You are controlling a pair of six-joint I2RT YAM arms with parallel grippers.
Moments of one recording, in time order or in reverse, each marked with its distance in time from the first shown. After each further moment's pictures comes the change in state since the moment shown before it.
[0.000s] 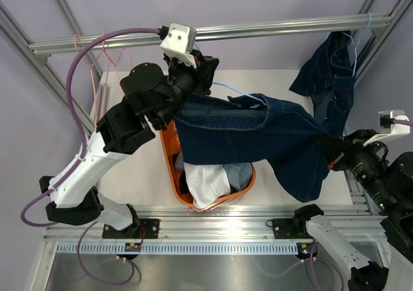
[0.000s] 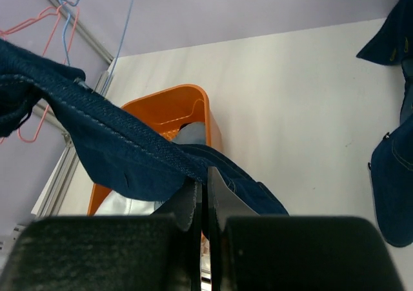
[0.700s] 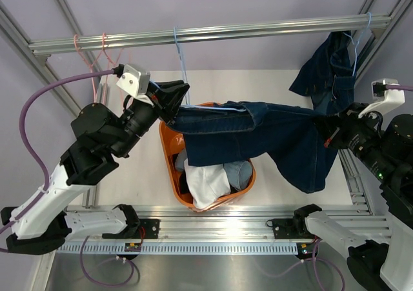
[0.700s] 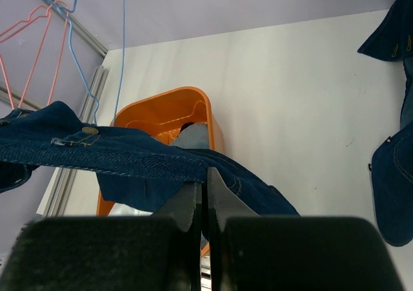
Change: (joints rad) left arm 0.046 -0.418 -0.502 0.195 0.186 0.081; right arm 0.021 0.246 0.276 -0.110 0.040 0.019
